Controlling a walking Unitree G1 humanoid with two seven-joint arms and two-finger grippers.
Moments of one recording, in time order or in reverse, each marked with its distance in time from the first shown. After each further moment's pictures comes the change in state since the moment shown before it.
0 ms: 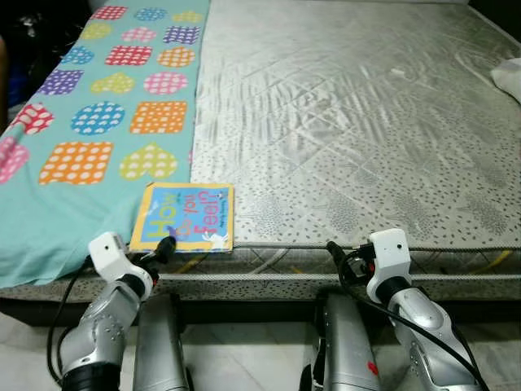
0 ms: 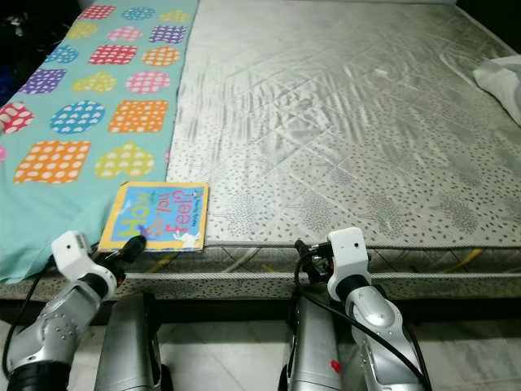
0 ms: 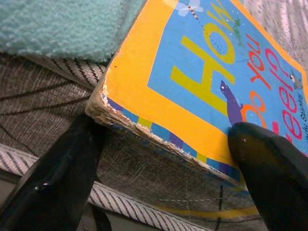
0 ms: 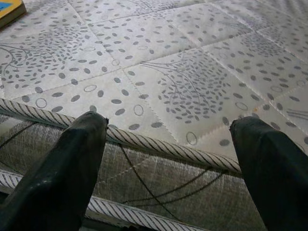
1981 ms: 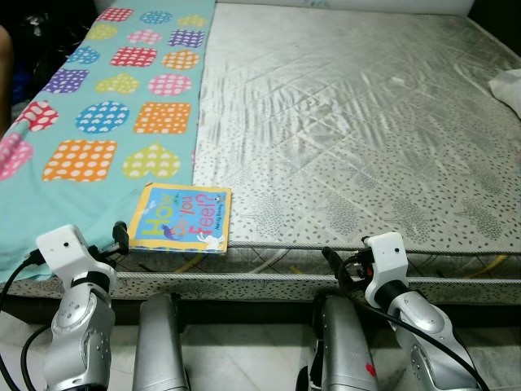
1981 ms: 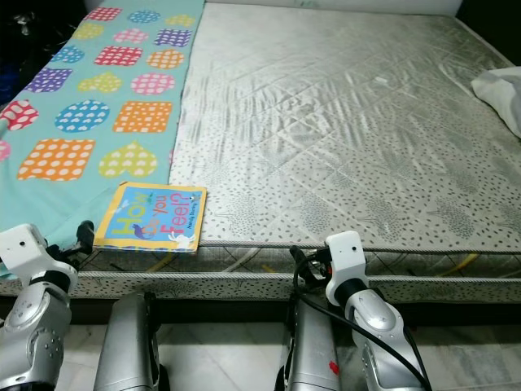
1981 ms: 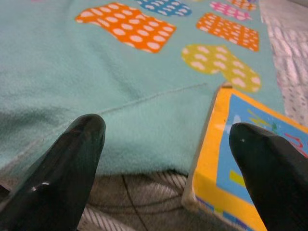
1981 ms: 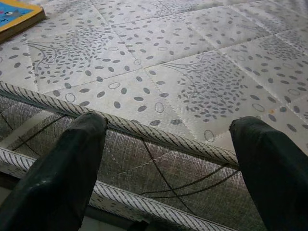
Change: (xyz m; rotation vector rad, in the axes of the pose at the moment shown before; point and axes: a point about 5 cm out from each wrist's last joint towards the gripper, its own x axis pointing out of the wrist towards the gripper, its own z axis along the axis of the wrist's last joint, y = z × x) left arm -0.030 0.016 0.045 0.245 -0.367 0.246; right arm -0.004 0.004 -0.004 0.021 0.011 0.073
